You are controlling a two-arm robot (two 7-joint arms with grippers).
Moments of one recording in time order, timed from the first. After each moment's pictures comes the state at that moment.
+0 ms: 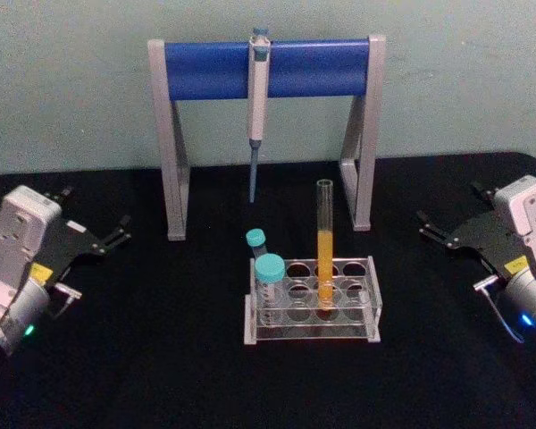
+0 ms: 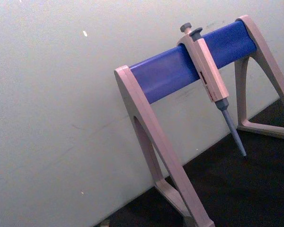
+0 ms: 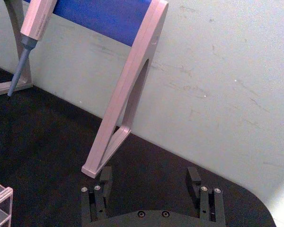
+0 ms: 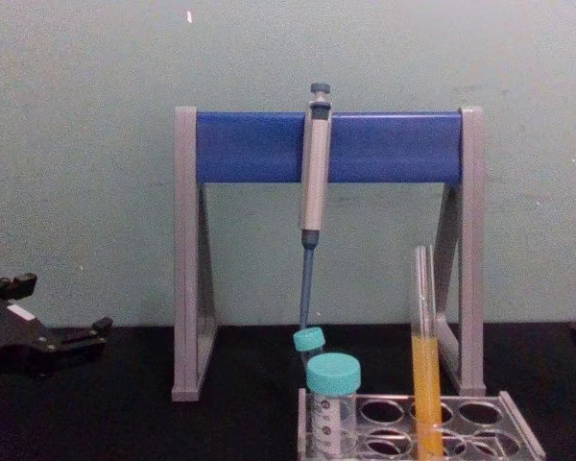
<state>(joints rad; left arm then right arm) -0.20 0.60 0.45 -1.41 -0.25 -0.12 0.03 0.20 0.60 -0.45 -1.41 0.25 -0.12 -0.03</state>
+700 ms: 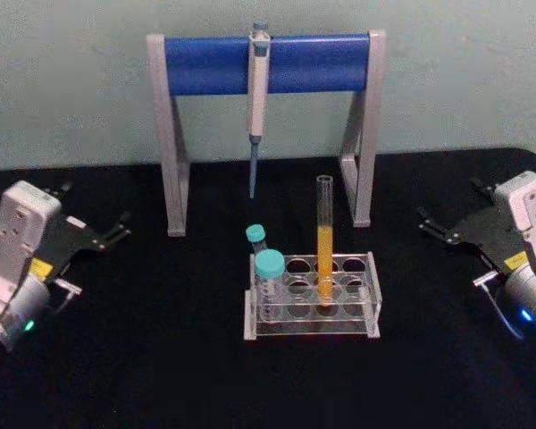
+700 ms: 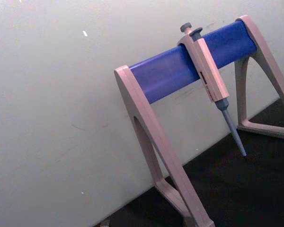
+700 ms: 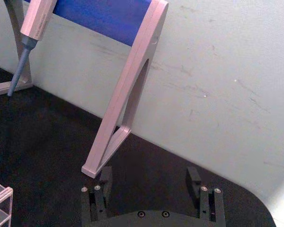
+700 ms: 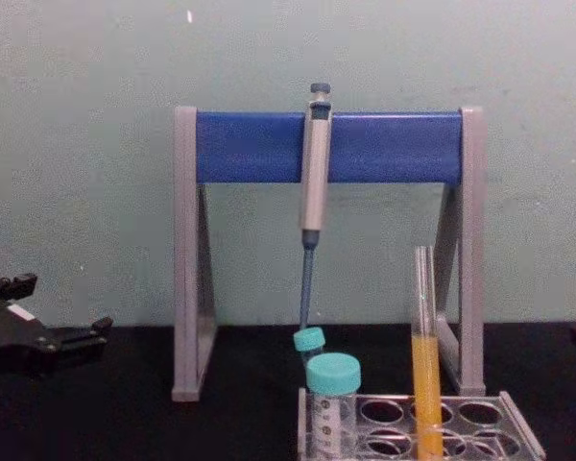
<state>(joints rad) -0.20 0.60 0.45 -1.41 -0.25 -0.12 0.03 0.20 0.60 -0.45 -1.41 0.25 -0.12 -0.03</state>
